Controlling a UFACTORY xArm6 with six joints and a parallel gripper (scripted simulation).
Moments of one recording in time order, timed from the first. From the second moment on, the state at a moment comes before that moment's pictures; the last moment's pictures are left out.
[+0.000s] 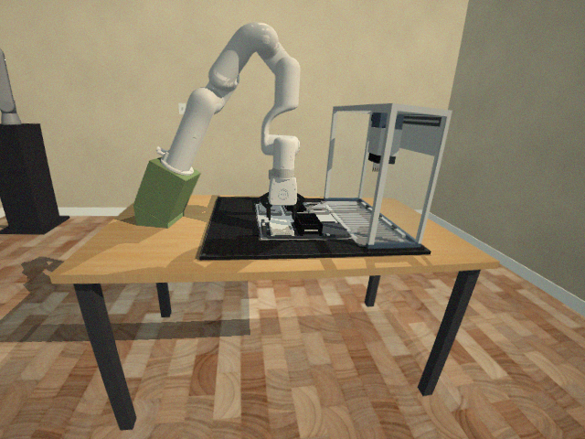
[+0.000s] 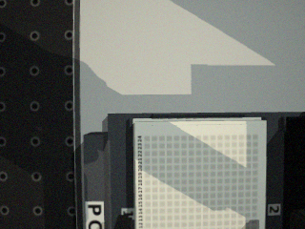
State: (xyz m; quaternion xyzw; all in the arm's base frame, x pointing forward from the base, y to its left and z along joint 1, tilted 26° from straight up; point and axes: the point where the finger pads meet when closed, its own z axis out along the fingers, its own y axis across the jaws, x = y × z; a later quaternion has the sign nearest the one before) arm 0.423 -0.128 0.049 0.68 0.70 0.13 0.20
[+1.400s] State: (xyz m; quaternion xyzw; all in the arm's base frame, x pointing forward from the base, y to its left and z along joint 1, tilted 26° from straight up) arm 0.395 -0.123 0.105 0.67 0.70 0.14 0.20
